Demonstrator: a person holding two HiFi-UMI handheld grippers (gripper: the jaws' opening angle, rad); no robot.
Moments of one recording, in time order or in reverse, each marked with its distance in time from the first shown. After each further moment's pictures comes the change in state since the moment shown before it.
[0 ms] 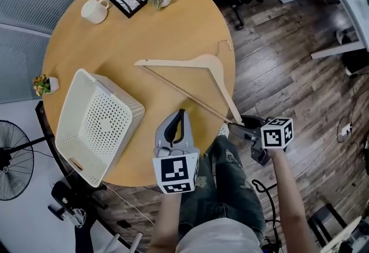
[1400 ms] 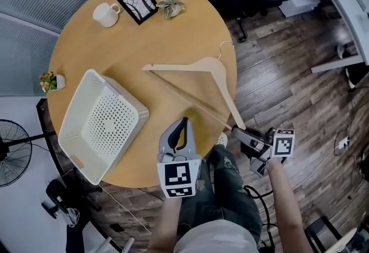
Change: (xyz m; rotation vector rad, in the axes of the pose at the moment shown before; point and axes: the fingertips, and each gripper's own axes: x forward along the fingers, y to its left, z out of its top) left arm -0.011 -0.003 0.001 -0.006 -0.010 0.018; right arm -0.026 0.057 0.038 0.193 -0.222 0.333
